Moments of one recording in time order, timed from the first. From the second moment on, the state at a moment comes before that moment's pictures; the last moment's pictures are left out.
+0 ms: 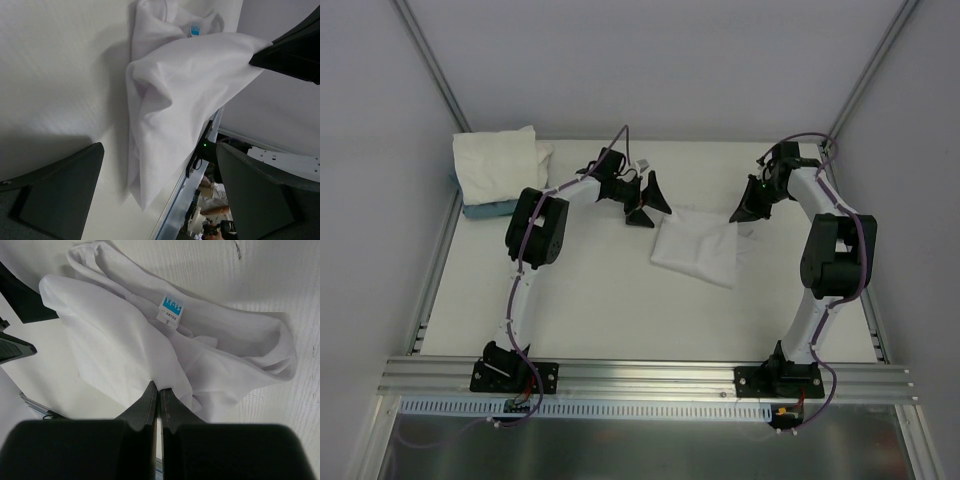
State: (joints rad) left arm -0.37 2.39 1.80 -0.32 0.96 -0.66; right arm 0.01 1.93 1.53 -0.87 -0.43 0.32
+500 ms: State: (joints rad) left arm -0.44 2.44 1.89 -0.24 0.96 -0.66; right arm 0.01 1.93 1.53 -0.87 -0.43 0.32
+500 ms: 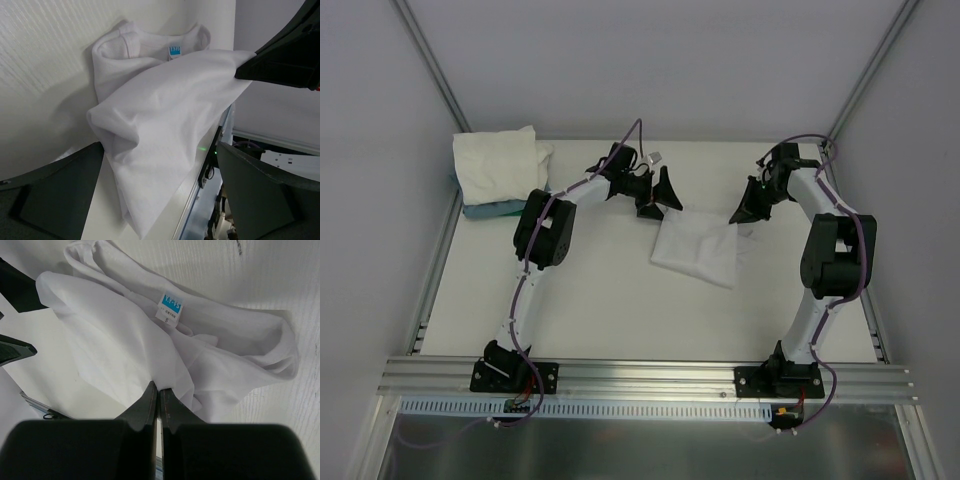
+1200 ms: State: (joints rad) left arm -0.45 2.45 1.91 -0.24 0.80 -0.55; right arm 0.01 1.93 1.51 -0.87 -0.45 0.33
